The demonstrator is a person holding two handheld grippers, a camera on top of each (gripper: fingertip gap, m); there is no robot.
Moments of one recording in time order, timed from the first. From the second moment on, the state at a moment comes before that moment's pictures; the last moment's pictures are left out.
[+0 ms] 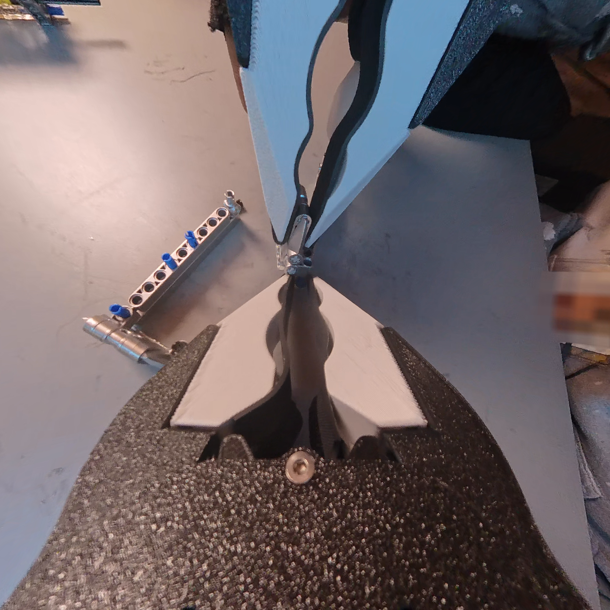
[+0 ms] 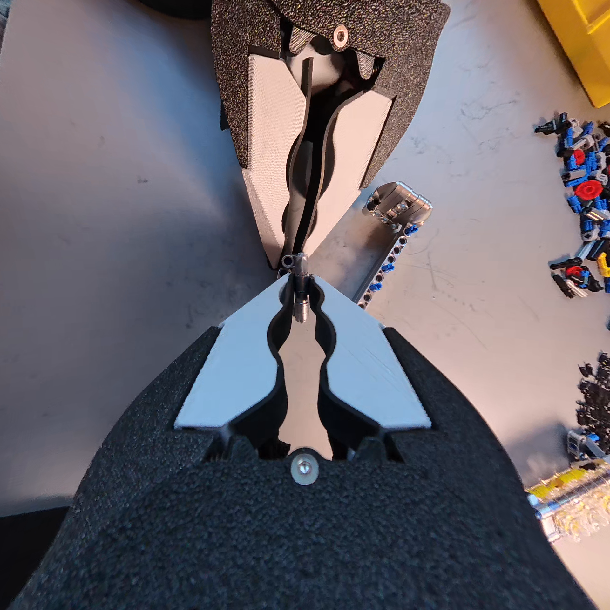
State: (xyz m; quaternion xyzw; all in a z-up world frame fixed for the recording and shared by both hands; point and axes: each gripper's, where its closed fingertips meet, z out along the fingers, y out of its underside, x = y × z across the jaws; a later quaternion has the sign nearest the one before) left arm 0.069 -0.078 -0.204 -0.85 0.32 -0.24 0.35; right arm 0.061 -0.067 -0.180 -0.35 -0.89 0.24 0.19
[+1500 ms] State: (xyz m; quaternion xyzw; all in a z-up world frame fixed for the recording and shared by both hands) left arm 0.121 -0.125 -0.208 -0.78 0.50 -0.23 0.31; right arm 0.181 -0.093 -0.196 -0.45 -0.86 0.20 0.14
